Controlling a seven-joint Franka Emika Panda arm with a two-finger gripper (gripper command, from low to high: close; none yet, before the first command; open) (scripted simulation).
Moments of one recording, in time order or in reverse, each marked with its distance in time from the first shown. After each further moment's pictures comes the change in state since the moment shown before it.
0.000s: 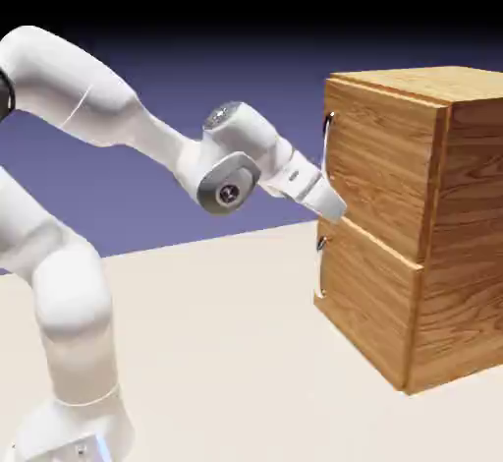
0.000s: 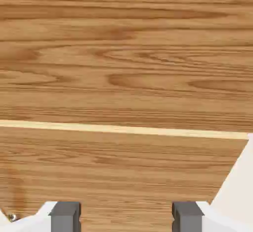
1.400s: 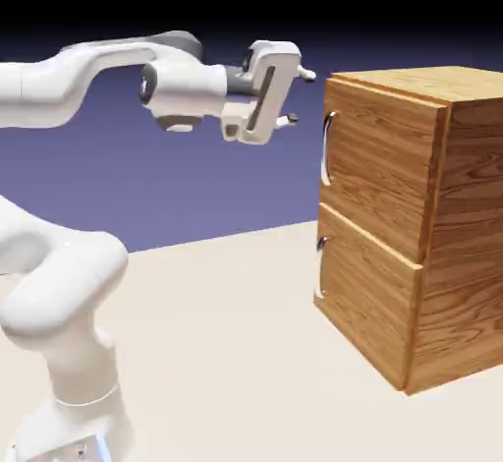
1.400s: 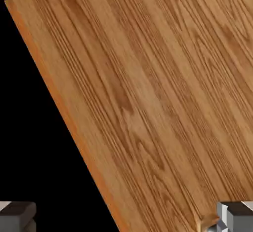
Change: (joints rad) arm -0.658 -0.458 0.842 0.305 1.827 -0.053 0.951
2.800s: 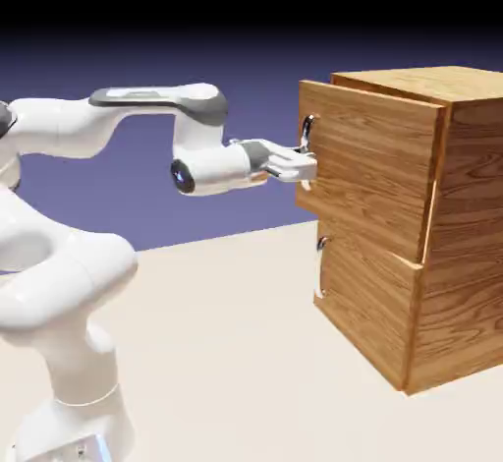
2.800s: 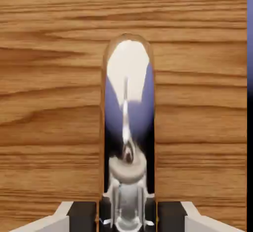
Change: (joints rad) arm -0.095 0.030 0.214 -0.083 0.952 -0.358 0.126
